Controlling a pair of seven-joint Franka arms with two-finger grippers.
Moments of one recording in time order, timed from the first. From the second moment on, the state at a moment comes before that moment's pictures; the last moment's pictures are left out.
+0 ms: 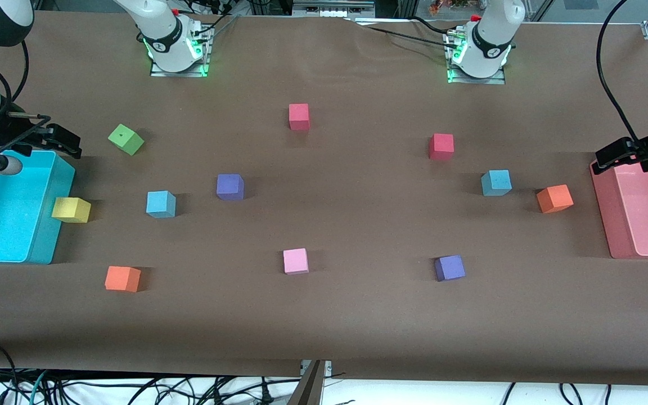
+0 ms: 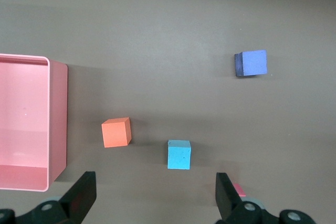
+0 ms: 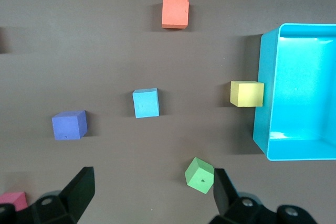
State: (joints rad) left arm -0.04 0.11 0.12 -1.53 -0.02 1.63 -0.02; right arm 0.05 0.08 0.00 -1.57 -0.05 1.60 0.07
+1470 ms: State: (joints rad) left arm -0.03 0.11 0.12 -1.53 -0.05 1.63 -0.02; right arm 0.05 0.08 0.00 -1.57 -0.05 1.60 0.07
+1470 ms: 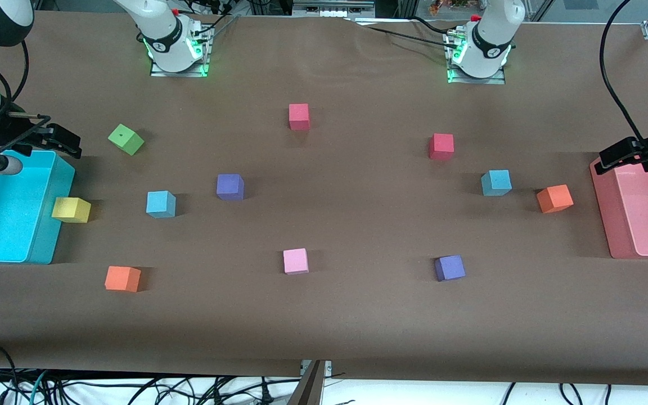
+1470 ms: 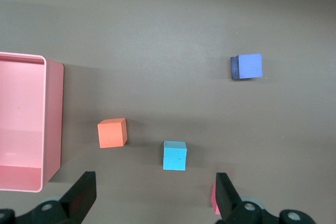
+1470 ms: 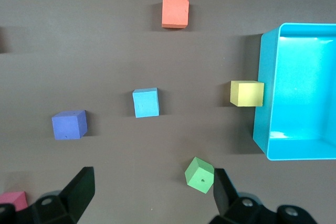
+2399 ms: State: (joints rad) left arm -0.02 0.11 0.13 -1.52 -0.05 1.63 -0.02; right arm 0.05 0.08 0.00 -1.57 -0.05 1.60 0.07
